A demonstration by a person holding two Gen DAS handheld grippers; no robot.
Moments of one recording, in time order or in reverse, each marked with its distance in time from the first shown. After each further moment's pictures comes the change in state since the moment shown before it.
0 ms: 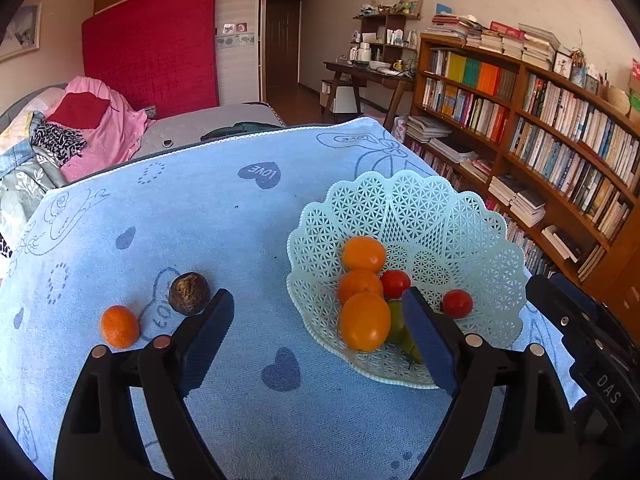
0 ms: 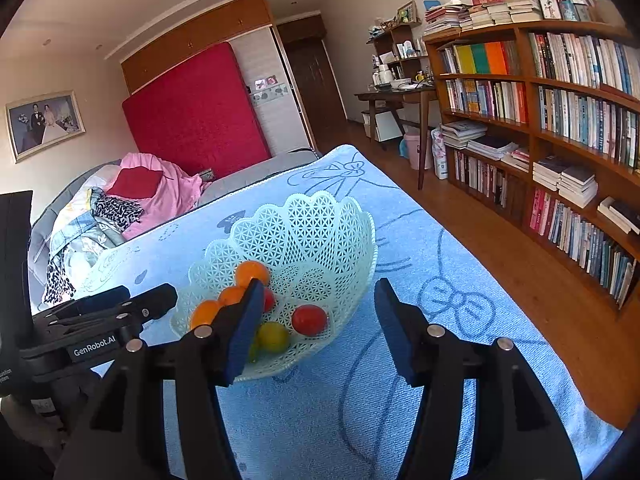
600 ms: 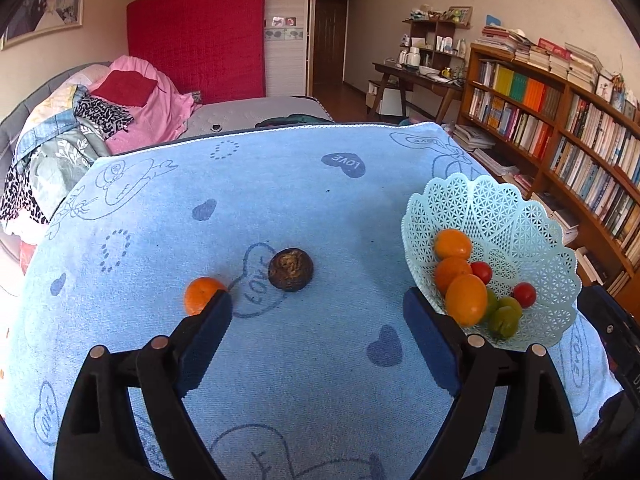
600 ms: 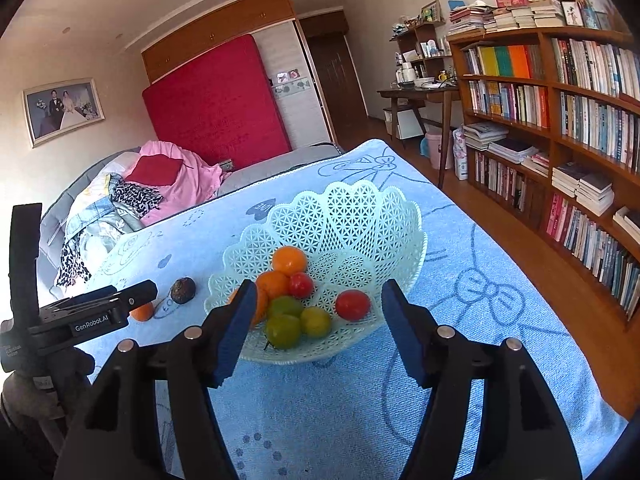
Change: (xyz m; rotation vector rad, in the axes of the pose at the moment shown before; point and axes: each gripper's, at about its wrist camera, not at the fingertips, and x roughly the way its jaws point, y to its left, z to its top) left arm -0.020 0.072 -0.021 -0.109 0.010 0.133; right arm -0.003 0.031 -0.010 -0.050 0.026 0.066
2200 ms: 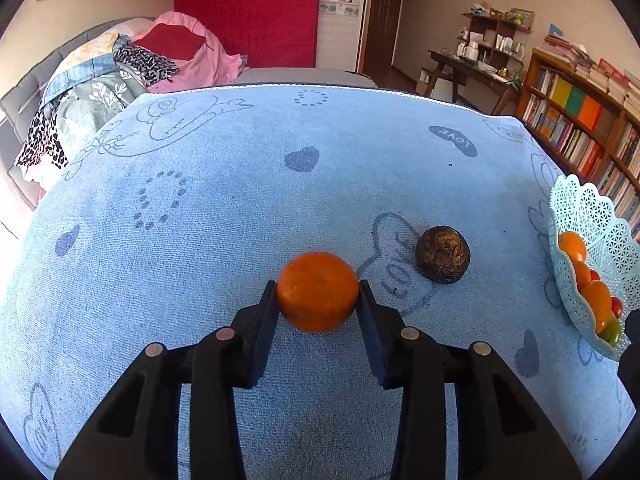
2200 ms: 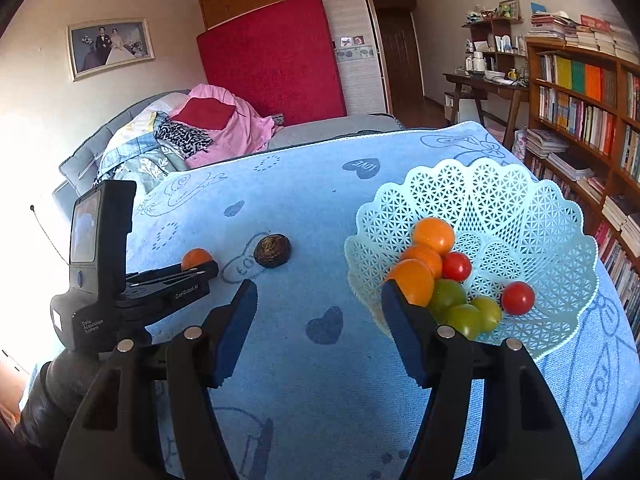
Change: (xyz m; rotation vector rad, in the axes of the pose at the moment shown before) left arm 0.057 0.097 -0.020 -0.141 0.074 0.097; right arm 0.064 0.121 -0.014 -0.199 0.141 0.126
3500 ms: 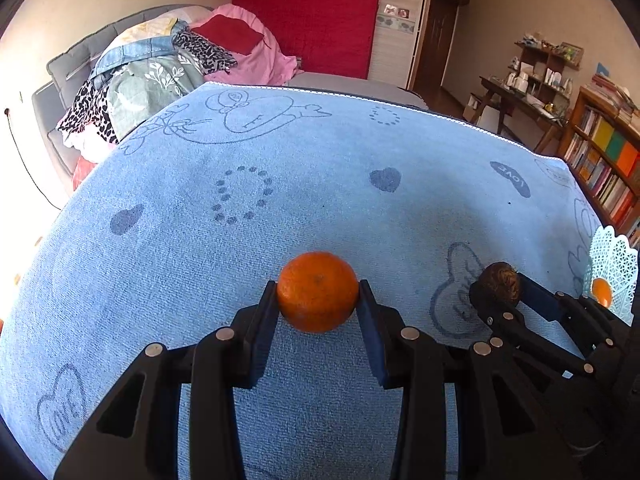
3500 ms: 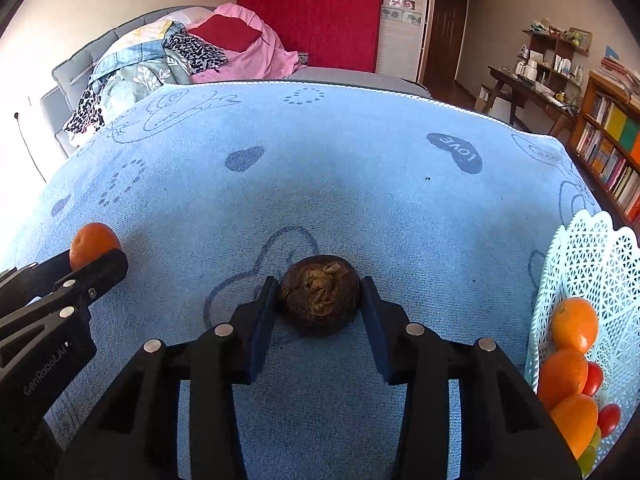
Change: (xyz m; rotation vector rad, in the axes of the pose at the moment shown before) left arm -0.011 0.037 0.002 -0.144 -0.026 0.113; right arm 0.160 0.065 0.023 -0.226 0.201 -0.058
